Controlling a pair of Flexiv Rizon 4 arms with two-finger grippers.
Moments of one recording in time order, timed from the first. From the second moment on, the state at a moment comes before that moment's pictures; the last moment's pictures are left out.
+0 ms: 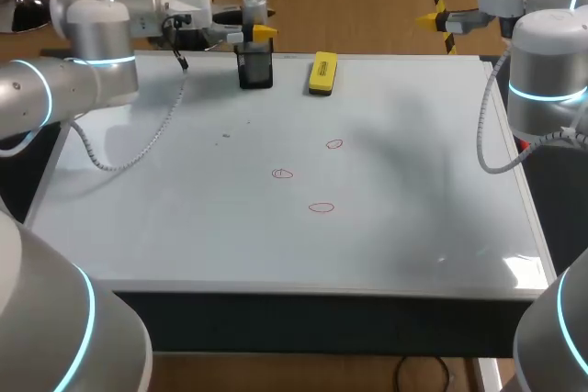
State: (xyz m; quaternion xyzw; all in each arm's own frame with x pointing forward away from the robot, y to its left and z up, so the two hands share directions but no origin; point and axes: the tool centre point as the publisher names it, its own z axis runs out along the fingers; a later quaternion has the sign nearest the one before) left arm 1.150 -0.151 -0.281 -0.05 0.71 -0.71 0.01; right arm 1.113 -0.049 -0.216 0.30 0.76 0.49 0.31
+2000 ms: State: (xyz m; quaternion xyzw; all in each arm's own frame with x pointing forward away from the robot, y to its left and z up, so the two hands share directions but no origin) left arm 1.116 -0.142 -0.159 0.00 0.72 -0.70 0.04; right arm 1.113 -0.049 -0.216 0.30 0.76 0.49 0.31
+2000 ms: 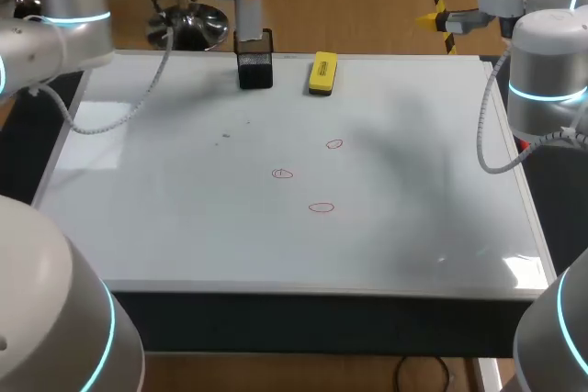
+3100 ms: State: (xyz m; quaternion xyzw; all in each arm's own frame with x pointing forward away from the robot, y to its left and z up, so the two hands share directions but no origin) left arm 0.997 -0.074 -0.191 -0.01 0.72 -0.69 0.05; right arm 1.113 -0.049 -0.216 0.30 0.76 0.49 0.31
